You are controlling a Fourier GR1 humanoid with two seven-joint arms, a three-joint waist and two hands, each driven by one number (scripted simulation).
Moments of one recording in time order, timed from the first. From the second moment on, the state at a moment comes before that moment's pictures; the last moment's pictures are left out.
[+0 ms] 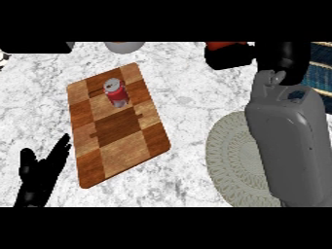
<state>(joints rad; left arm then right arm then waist) 0.12 0.22 0.00 -1.47 0.07 0.00 0.26 -0.87 -0.04 0.00 -1.56 0.96 -0.05 0.92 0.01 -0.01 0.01</state>
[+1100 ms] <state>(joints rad) 0.12 0.19 0.00 -1.48 0.04 0.00 0.26 -1.17 -0.46 -0.34 -1.16 0.87 0.01 0.82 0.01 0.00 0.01</state>
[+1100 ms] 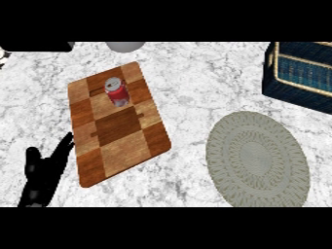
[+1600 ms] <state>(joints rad) 0.11 0.19 0.01 -1.46 0.04 -0.02 0.24 -1.15 -0.52 -0.43 -0.89 0.80 -0.13 0.59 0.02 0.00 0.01</state>
